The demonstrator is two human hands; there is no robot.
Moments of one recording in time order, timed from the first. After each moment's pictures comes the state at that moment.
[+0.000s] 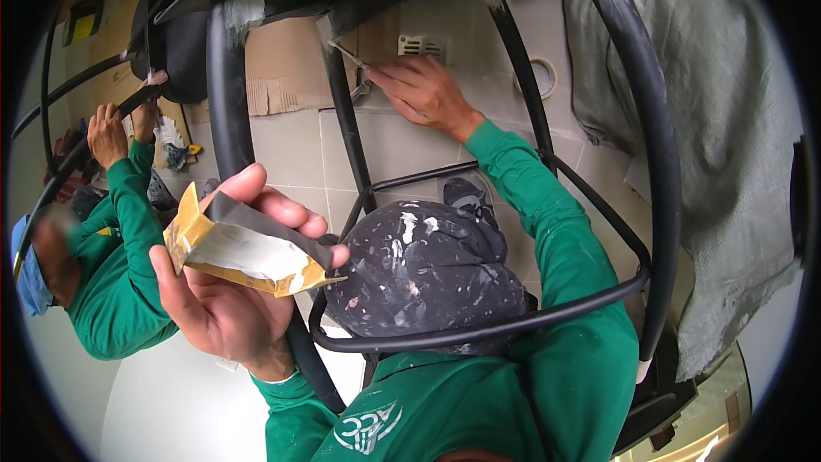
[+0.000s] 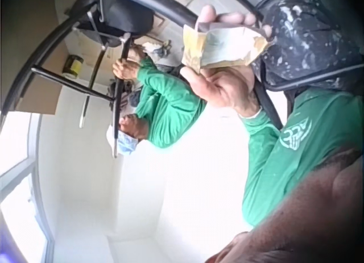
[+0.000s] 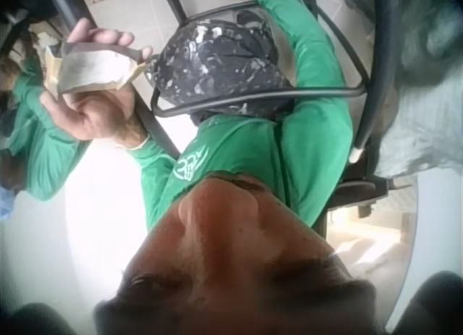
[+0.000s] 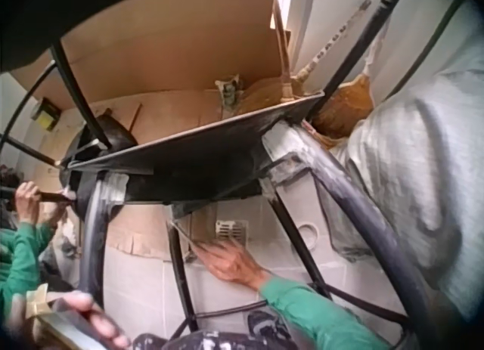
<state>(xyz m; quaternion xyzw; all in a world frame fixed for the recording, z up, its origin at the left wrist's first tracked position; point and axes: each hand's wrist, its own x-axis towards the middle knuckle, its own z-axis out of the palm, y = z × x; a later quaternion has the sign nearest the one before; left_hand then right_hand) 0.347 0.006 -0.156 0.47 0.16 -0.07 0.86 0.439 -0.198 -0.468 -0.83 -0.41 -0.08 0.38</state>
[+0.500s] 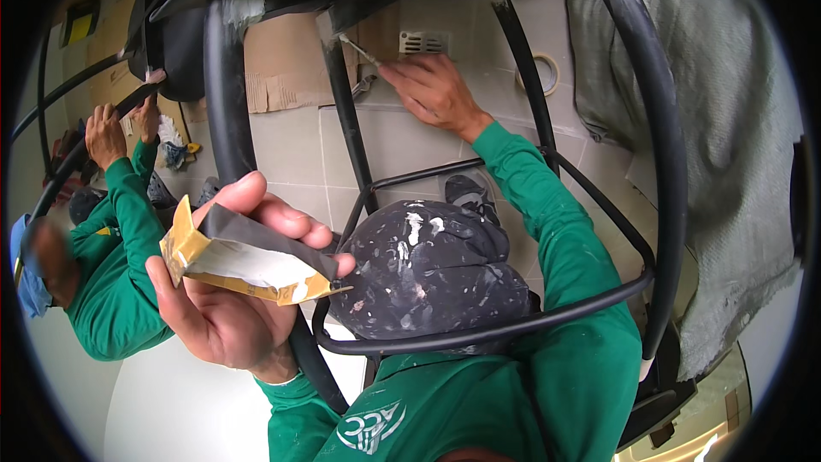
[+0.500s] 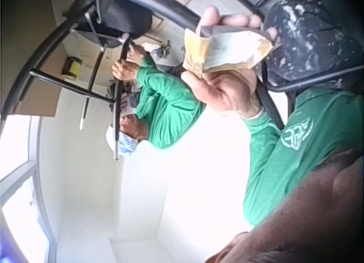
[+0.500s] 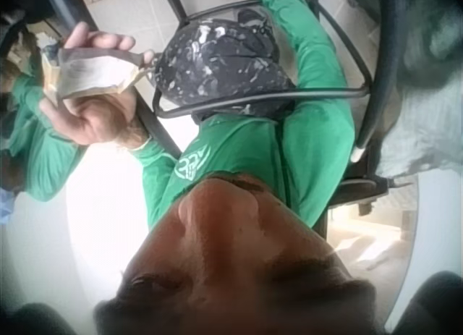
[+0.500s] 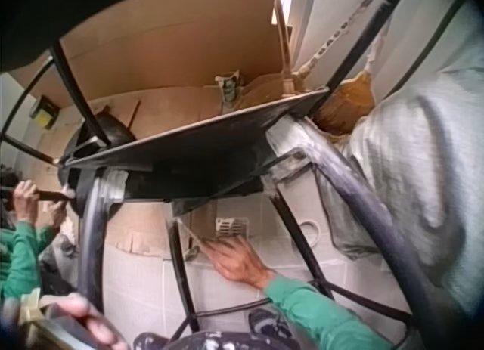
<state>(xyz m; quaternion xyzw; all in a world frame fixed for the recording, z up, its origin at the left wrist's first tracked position) 0.347 0.006 -0.157 0.48 0.15 -0.08 0.86 0.433 -0.209 -0.477 -0.84 -0.39 -0.10 0.37</state>
